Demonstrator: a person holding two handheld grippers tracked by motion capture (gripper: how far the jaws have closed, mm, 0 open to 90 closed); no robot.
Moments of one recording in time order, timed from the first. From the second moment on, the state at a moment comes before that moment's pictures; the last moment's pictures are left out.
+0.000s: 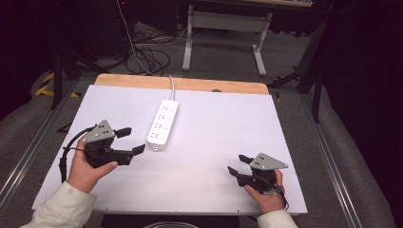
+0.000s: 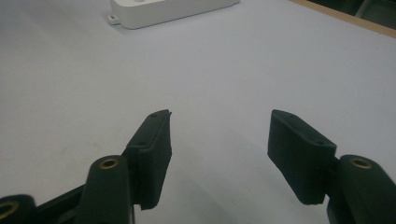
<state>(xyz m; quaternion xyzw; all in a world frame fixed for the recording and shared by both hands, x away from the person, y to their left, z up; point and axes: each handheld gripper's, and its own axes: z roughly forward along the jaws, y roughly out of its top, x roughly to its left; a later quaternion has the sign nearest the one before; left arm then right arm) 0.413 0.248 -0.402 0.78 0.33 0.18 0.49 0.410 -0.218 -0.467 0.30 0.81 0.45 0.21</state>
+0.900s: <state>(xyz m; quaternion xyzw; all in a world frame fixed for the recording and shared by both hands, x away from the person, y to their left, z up) 0.387 0.303 -0.467 0.77 0.38 0.17 0.48 0.409 -0.220 -0.467 0.29 0.81 0.46 0.21</state>
